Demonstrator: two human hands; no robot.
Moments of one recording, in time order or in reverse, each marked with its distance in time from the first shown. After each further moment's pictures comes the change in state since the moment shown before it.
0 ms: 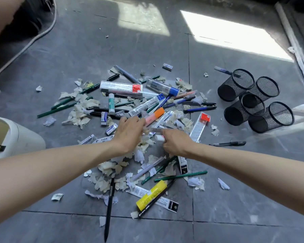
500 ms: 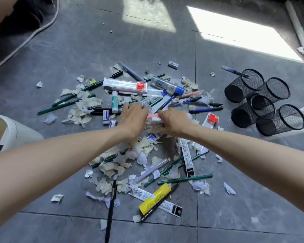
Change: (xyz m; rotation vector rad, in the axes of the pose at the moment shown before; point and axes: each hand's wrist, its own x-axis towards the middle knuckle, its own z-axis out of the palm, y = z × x) left_hand 0.038 -0.010 -0.007 0.085 -0.026 -0.068; right_hand 0.059 0.001 -0.024 -0.256 0.196 -0.152
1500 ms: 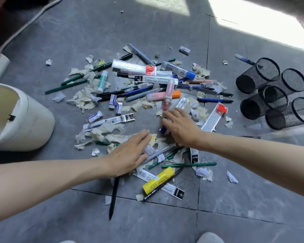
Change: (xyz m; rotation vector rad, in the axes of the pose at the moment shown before) left_hand -0.138 -0.009 0.042 -0.275 -0.348 0.254; right_hand -0.046 -0.003 0.049 -0.239 0.163 -0.345
